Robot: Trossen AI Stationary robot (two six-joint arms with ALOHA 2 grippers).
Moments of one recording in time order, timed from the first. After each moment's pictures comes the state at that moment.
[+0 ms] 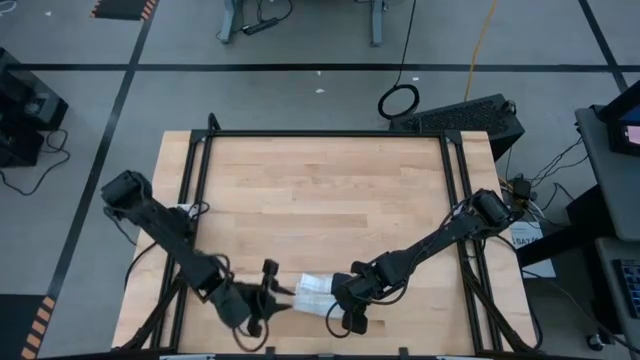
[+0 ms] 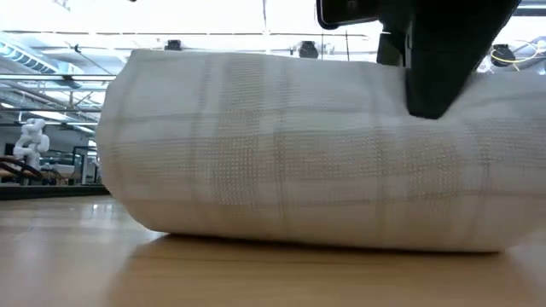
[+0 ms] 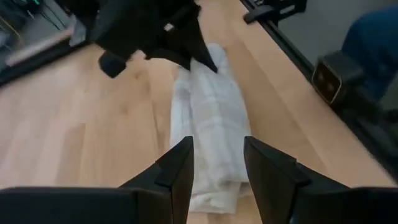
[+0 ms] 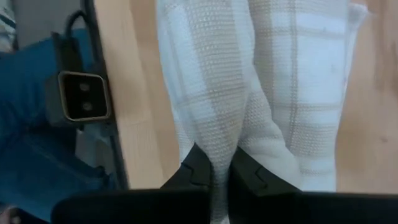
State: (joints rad) left arm -0.76 1.56 0.97 -0.07 -0.54 -0.07; right arm 0.49 1.92 1.38 -0.54 -0.11 0.80
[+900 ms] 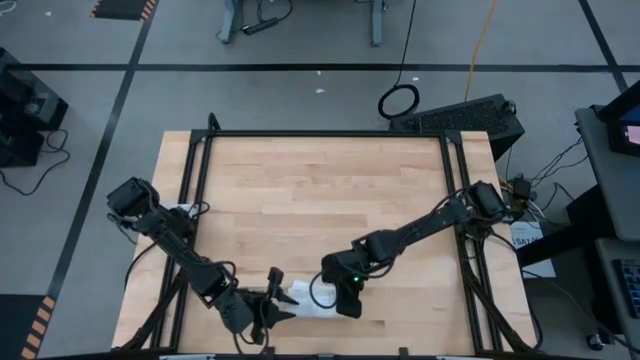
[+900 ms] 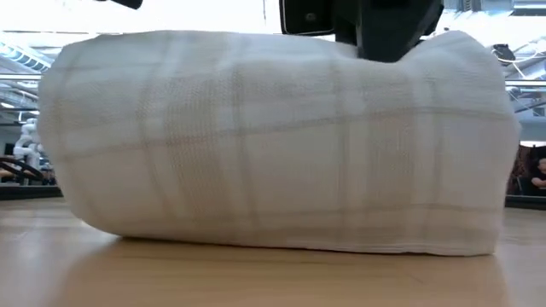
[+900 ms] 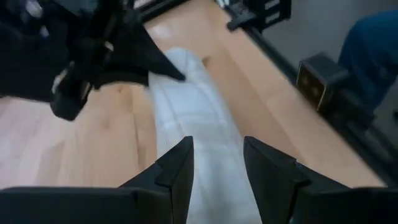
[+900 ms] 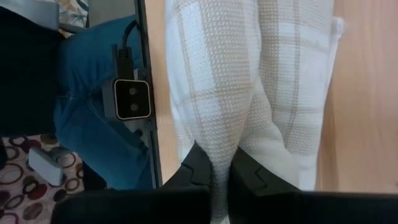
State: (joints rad) left arm -0.77 1.66 0.93 0.13 -0.53 0.01; right arm 0.34 1.92 1.38 -0.47 -0.42 0.66
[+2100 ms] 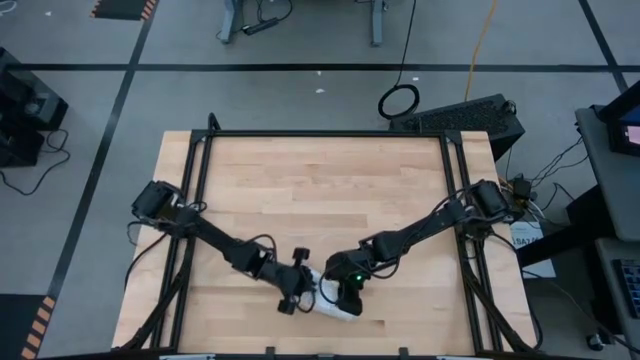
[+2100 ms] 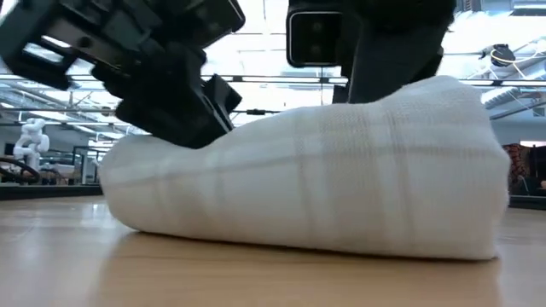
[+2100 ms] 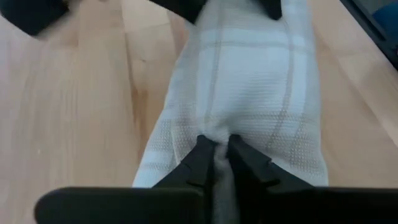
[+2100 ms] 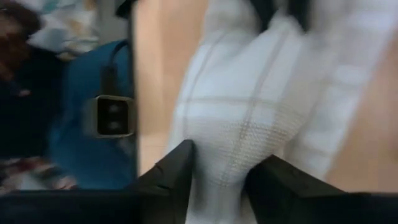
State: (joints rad) left arm -0.45 1.84 0.94 0.14 -0.14 -0.13; right arm 0.33 1.90 1.18 -0.15 -0.38 0.67
